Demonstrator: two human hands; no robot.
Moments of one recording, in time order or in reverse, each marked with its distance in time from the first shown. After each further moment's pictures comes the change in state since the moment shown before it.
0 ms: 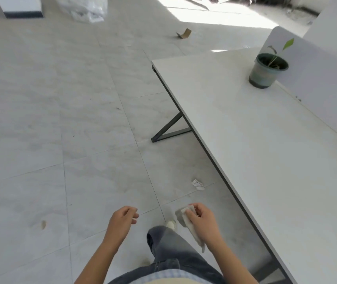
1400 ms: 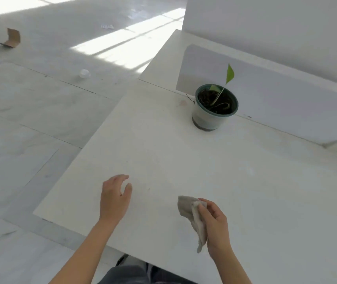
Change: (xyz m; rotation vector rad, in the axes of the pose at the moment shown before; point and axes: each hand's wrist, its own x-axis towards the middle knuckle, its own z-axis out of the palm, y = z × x) left_hand 0.528 0.467 0.143 0.602 -0.436 0.772; right_hand 0.424 -0.246 -0.101 0.879 0.863 0.318
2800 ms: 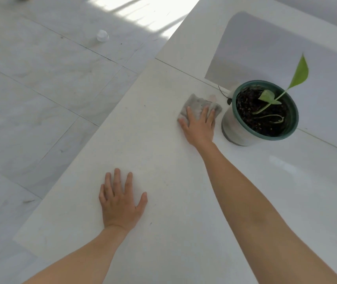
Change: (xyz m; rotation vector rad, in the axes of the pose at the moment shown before) left_hand 0.076 -0.018 0.059 0.717 0.107 -0.002; right_hand 0.303 -0.109 0.154 -1.373 -0.158 -0.413
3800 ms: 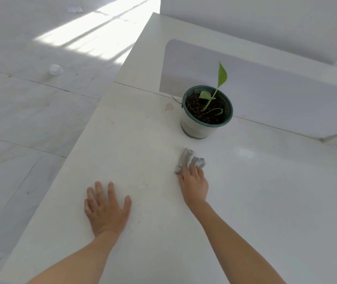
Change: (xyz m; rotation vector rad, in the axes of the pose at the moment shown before) left_hand -0.002 0.004 -0.013 -0.184 -0.158 -0.044; right_hand -0.169 0.050 0.033 -0.046 0.296 0.155
